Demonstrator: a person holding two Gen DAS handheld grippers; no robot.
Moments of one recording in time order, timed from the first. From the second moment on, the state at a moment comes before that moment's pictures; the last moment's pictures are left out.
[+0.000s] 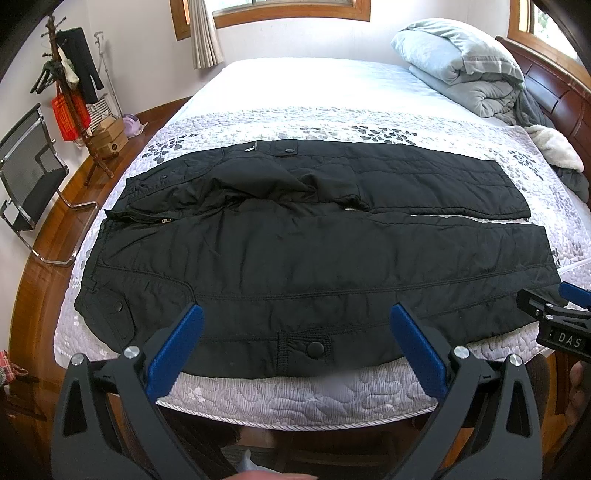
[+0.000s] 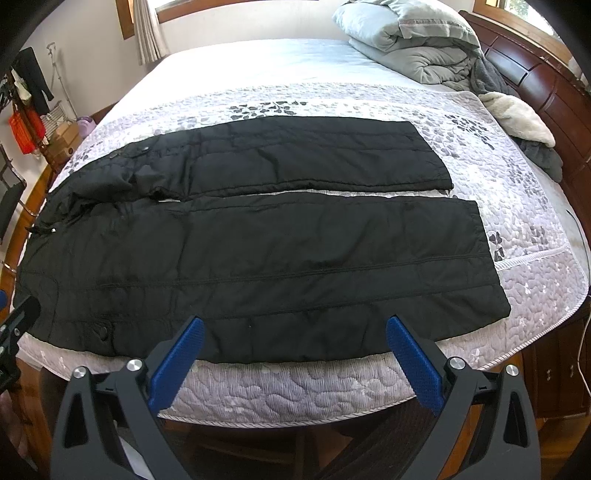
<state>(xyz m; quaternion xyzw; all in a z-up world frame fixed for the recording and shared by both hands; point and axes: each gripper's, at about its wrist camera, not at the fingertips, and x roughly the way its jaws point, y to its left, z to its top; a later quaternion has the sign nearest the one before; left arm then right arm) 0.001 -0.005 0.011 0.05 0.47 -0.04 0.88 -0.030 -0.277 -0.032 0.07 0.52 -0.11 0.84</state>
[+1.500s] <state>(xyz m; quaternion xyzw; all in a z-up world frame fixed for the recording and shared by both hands) 0.011 -0.011 -0.001 0.06 0.48 -0.04 0.88 -0.017 -0.281 -0.043 0.06 0.53 -0.09 0.84</state>
